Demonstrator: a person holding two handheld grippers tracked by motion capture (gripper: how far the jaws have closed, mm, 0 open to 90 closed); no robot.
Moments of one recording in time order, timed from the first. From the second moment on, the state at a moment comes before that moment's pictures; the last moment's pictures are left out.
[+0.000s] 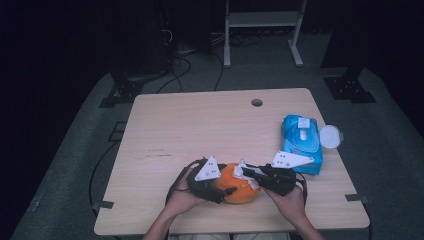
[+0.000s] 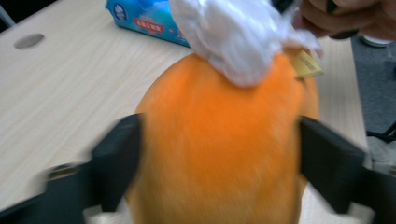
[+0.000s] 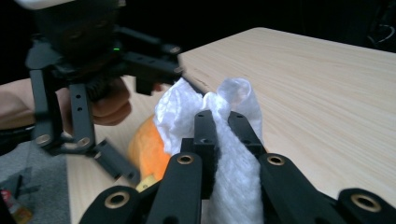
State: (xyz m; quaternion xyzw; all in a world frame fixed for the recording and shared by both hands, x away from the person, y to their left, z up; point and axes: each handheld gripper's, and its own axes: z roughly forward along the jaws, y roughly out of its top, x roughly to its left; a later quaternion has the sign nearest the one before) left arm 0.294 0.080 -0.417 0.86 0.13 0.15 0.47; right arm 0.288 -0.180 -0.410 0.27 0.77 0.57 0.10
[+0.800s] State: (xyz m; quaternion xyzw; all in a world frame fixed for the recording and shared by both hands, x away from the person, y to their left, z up) left arm 0.308 0.101 -0.417 0.85 0.19 0.09 0.49; right arm 0.296 -0.189 -0.426 0.30 0.76 0.57 0.08
